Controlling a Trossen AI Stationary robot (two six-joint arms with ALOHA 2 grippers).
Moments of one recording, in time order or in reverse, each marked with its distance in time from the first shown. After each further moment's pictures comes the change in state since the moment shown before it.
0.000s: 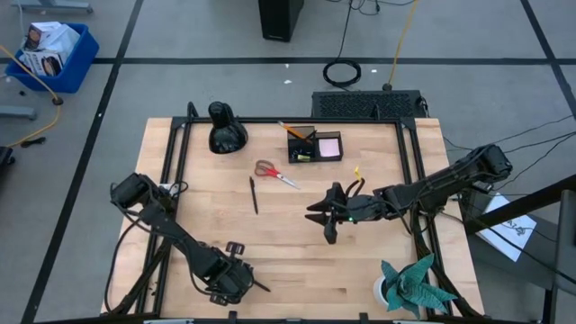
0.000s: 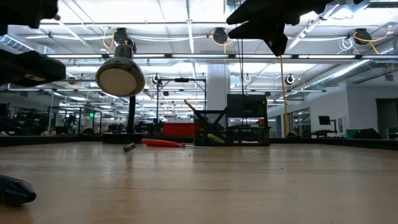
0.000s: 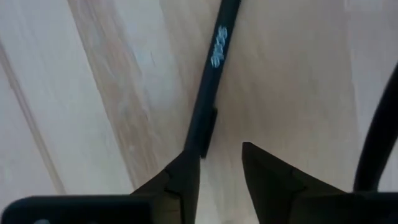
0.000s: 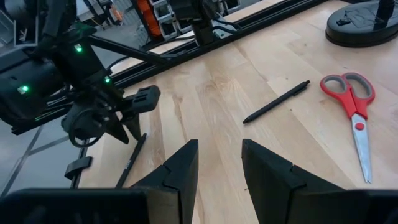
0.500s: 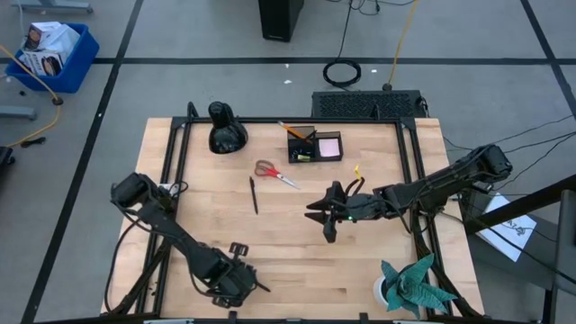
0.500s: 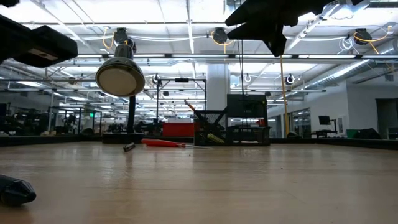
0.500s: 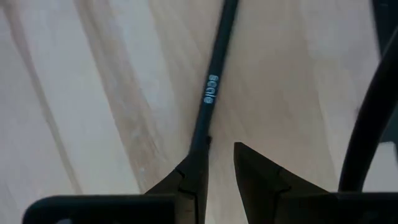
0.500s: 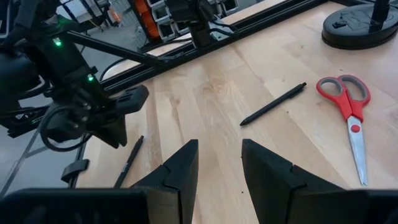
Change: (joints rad) left arm 0.002 -0.004 0.081 -0.038 -0.033 0.039; right arm -0.012 0.000 0.000 0.004 0.000 -0.006
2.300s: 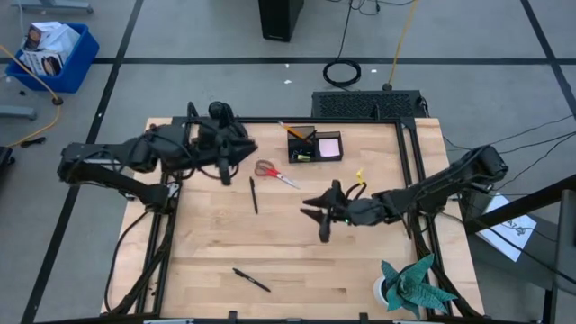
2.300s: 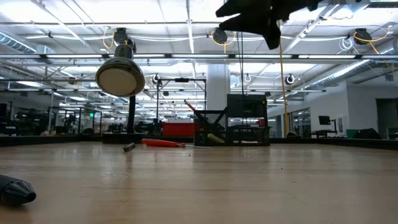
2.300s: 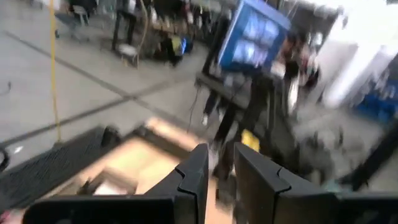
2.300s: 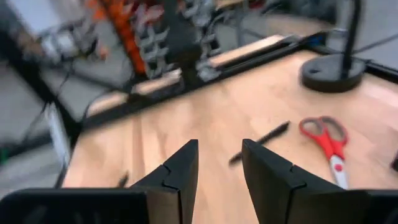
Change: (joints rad) left arm 0.655 -0.760 0.001 0.523 -0.276 0.055; right arm 0.048 0.050 -0.001 0.174 0.174 -0.101
